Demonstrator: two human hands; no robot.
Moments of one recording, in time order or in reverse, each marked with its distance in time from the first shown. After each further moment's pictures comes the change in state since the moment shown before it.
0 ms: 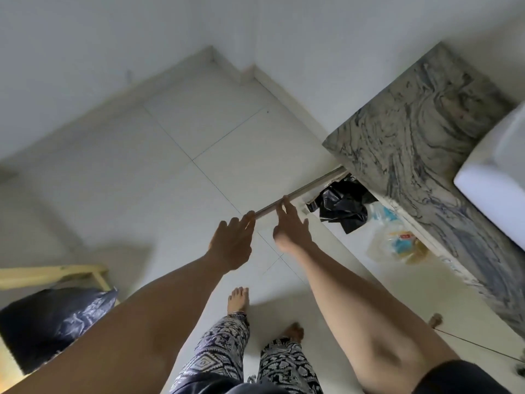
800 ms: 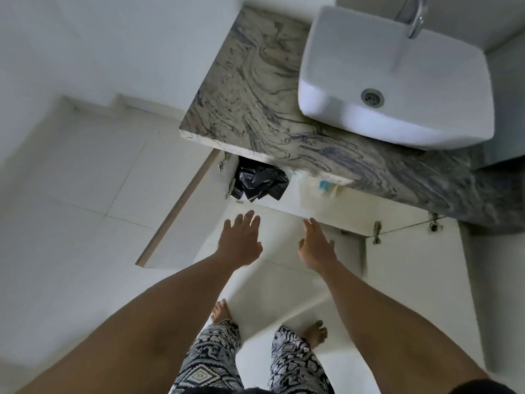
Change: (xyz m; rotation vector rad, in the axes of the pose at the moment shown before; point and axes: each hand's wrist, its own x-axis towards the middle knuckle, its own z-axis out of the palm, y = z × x) left_hand 0.039 0.214 -0.039 0.042 -0.041 0.366; right_hand -0.164 0.232 0.035 0.374 0.216 0.579
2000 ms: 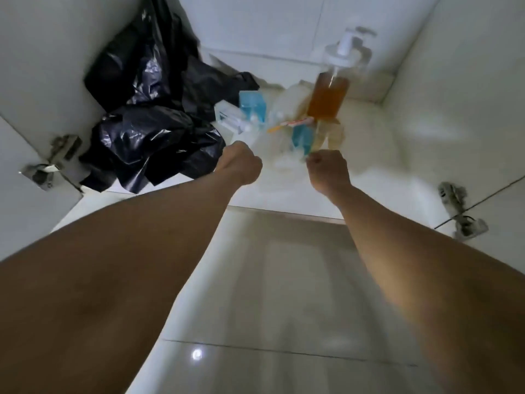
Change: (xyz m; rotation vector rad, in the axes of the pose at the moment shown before) left_hand 0.507 0.133 0.329 -0.516 0.335 -0.200; right_hand 0.492 0.274 0.168 0.419 0.579 -0.090
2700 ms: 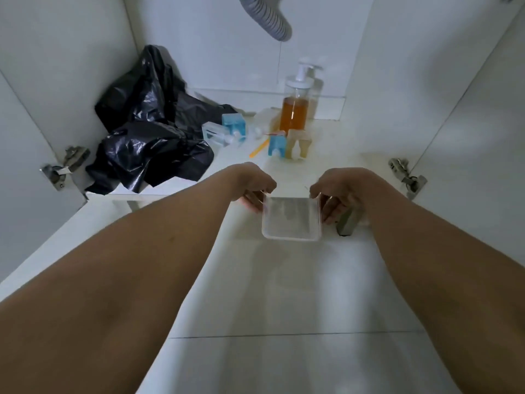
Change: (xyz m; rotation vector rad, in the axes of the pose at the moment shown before) left_hand -0.109 0.002 0.005 -0.272 -0.469 0.081; right_hand -0.121 0.028 -0.061 0.113 -0.422 0.335
